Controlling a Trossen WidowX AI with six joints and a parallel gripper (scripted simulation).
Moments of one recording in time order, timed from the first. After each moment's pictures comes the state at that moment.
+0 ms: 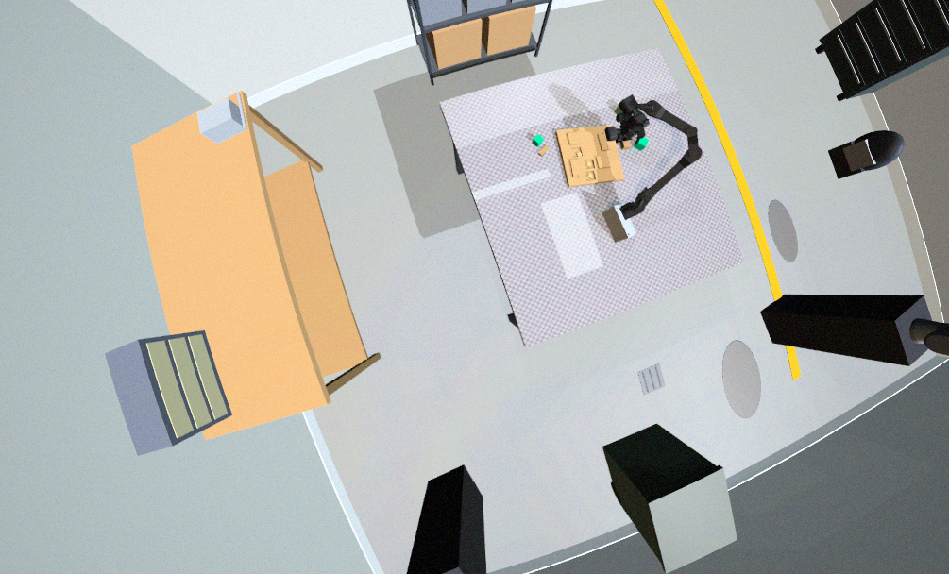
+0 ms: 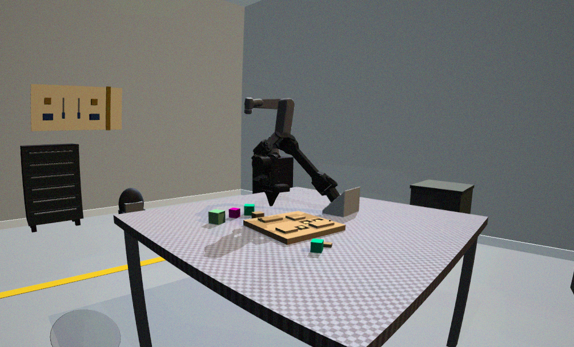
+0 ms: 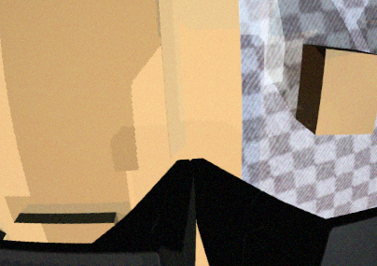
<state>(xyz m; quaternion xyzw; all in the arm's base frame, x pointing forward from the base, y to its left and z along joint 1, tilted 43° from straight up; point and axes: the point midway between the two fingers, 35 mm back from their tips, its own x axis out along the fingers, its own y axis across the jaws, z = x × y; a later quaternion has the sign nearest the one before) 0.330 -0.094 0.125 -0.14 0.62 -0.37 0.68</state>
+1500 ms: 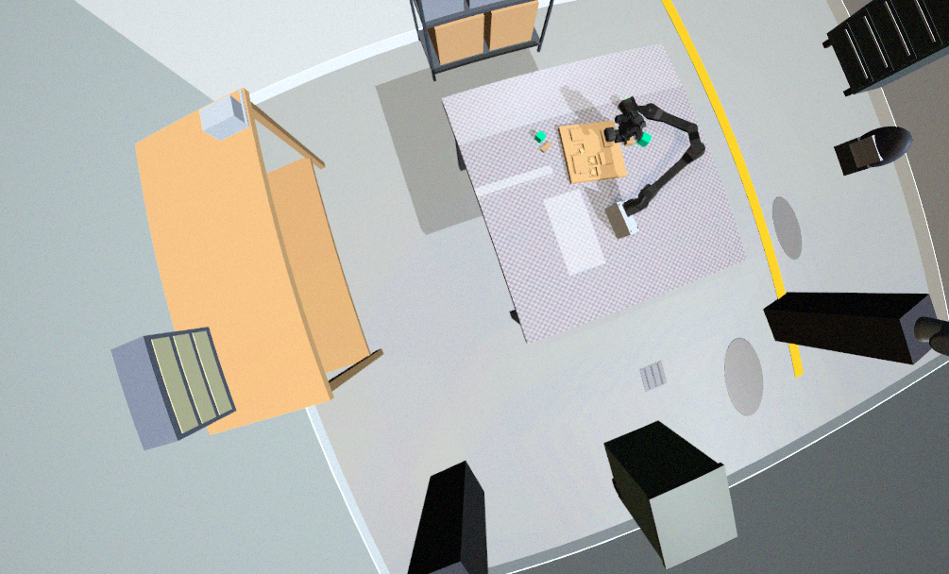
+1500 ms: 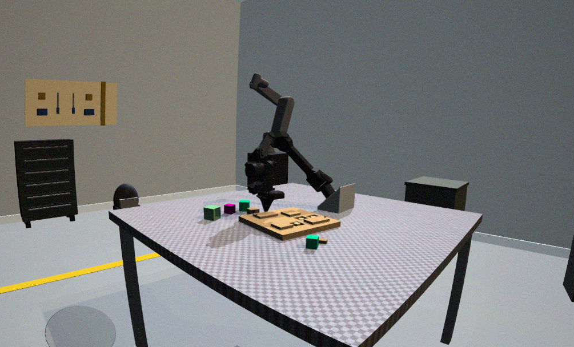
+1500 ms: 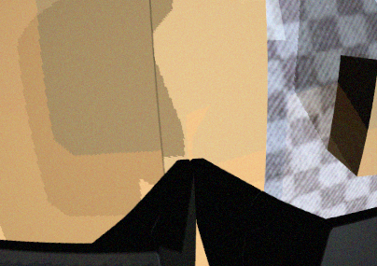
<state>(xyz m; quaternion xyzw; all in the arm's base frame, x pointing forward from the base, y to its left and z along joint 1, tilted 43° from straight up) 0.328 -0.126 0.094 -0.14 0.62 -0.37 0.68</state>
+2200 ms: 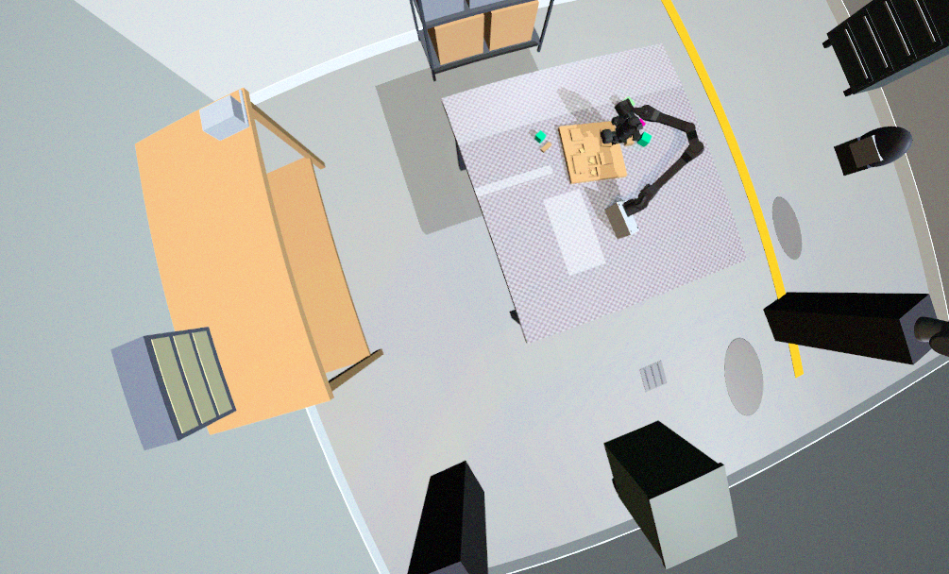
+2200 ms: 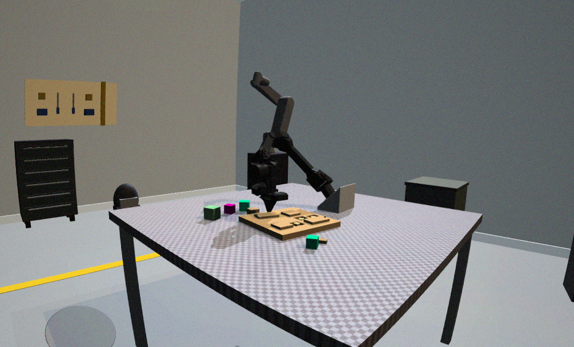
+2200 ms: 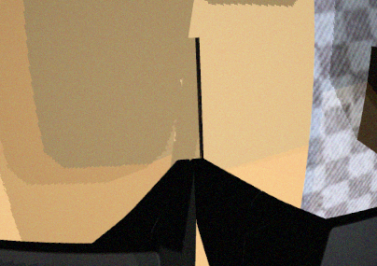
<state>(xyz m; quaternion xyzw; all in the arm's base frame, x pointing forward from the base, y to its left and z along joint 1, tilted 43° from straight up) 0.327 -0.116 0.080 -0.14 0.62 -0.37 0.68</state>
